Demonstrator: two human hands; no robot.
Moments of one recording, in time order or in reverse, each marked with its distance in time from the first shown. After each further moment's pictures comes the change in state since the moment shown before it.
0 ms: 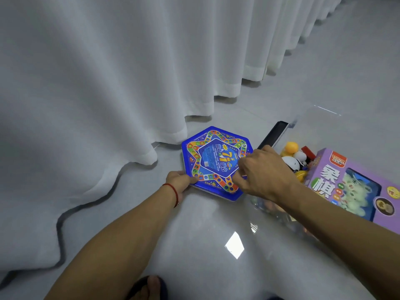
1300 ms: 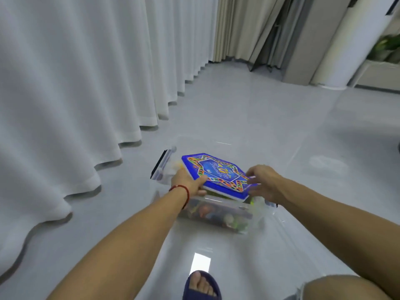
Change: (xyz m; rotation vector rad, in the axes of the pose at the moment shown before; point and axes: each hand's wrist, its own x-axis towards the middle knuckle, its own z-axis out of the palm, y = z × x) left_hand -0.276 0.053 0.179 0.300 -0.441 0.470; right_hand -0.264 0.108 -0.108 1.469 0.308 1.421
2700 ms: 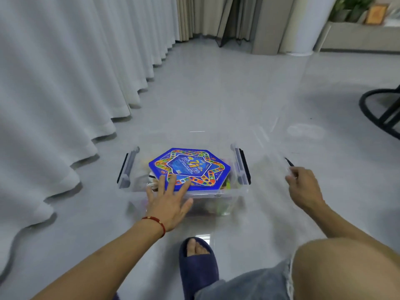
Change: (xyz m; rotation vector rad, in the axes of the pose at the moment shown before) left_hand -0.073 -0.095 0.004 1.428 -0.123 0.550; right_hand -0.014 0.171 -0.154 -0.579 0.536 -0.440
